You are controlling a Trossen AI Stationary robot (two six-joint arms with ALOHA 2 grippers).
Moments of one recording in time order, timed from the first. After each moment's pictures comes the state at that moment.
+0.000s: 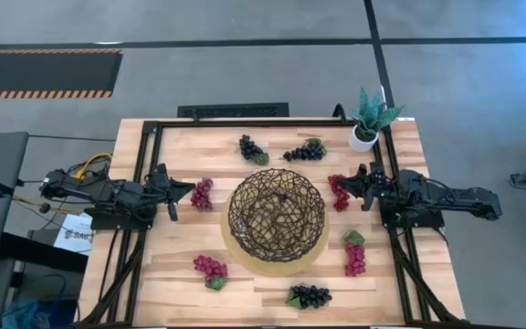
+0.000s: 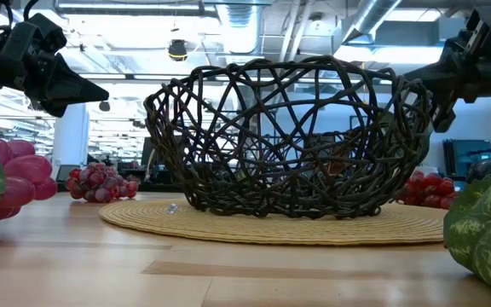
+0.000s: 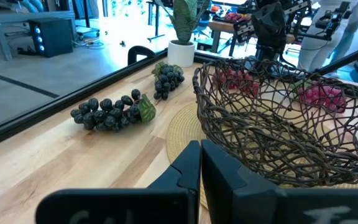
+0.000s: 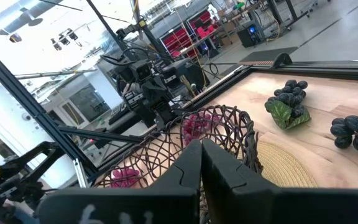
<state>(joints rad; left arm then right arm) -0.24 0.05 0.10 -0.27 -0.58 -0.25 -0.09 0.01 0.01 0.03 0.11 0.58</state>
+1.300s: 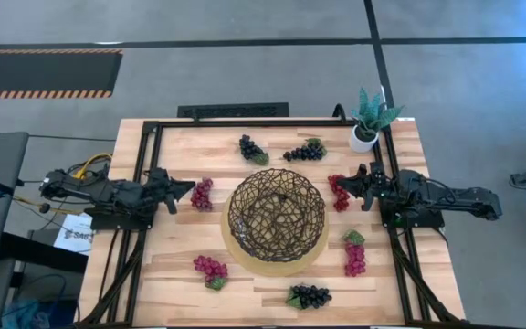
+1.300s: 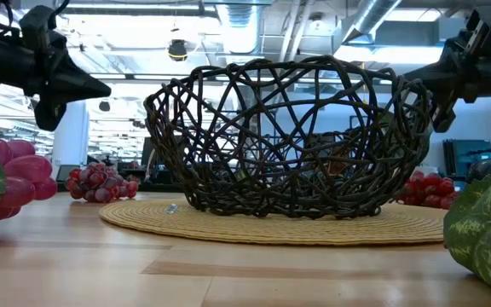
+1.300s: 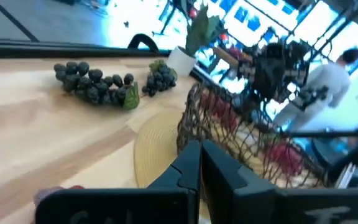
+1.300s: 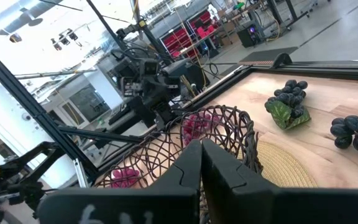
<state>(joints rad) -0.24 0.05 0.09 -0.20 -0.62 -0.69 -0.09 0.01 0.01 0.04 0.11 0.58</state>
